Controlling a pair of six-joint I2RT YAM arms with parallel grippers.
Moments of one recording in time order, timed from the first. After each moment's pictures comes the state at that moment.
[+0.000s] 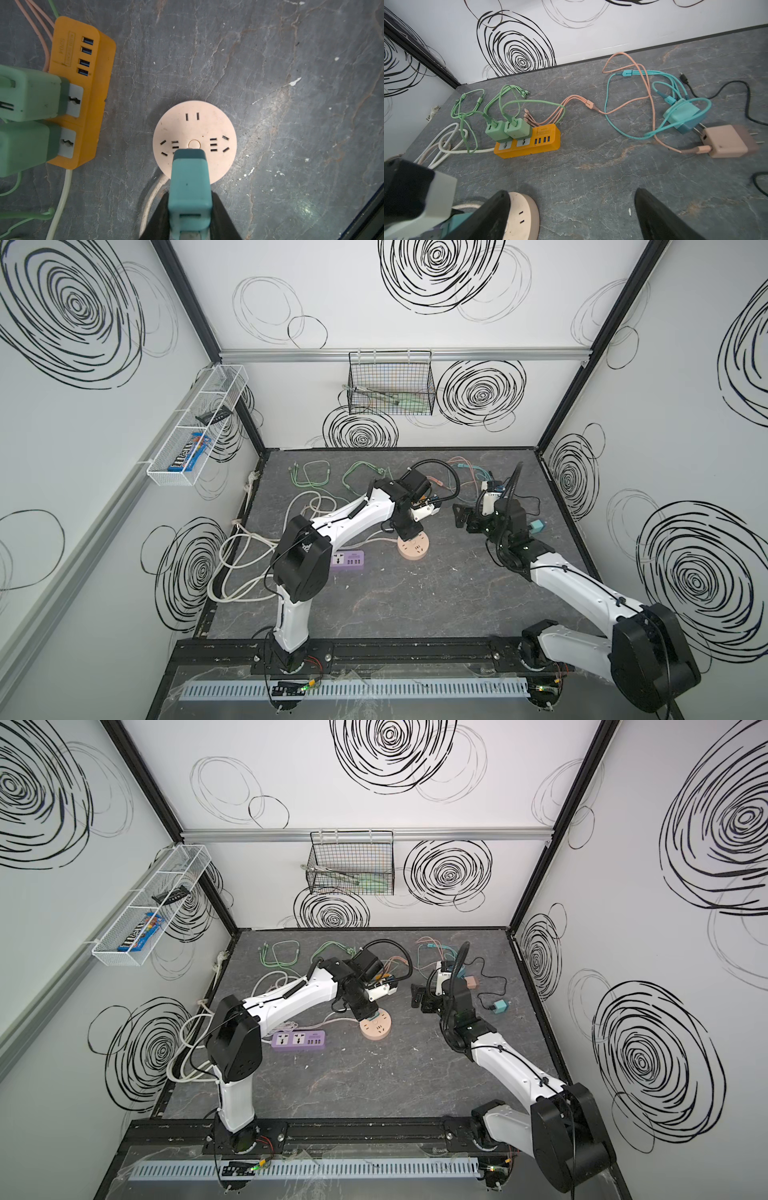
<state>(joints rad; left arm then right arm) -0.72 1.95 1.65 -0.97 0.09 0.30 0.39 1.16 0.60 0.12 0.05 0.39</state>
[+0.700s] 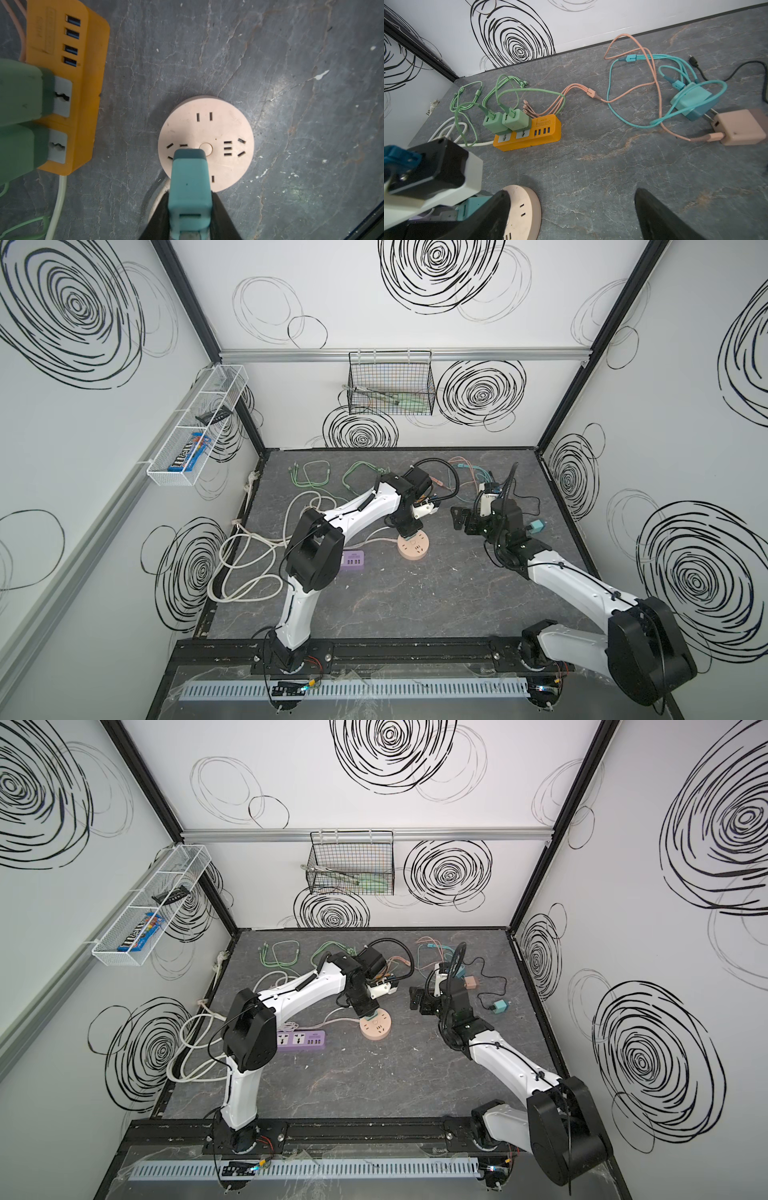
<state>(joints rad) -0.70 2.07 1.77 -1.08 0.08 0.33 0.39 1.19 0.61 0.10 0.03 0.41</state>
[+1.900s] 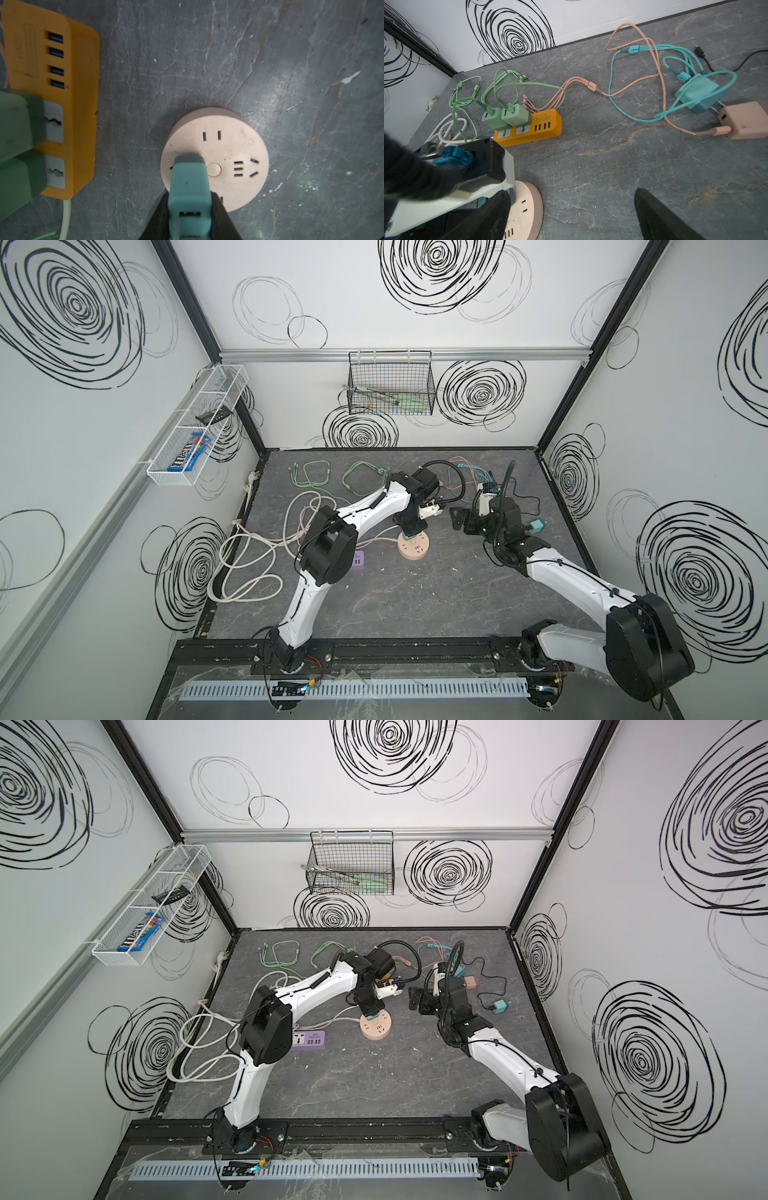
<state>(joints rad) -0.72 2.20 1.87 -1.10 0.04 0.36 0.39 1.21 0.63 0.06 0.02 0.42</state>
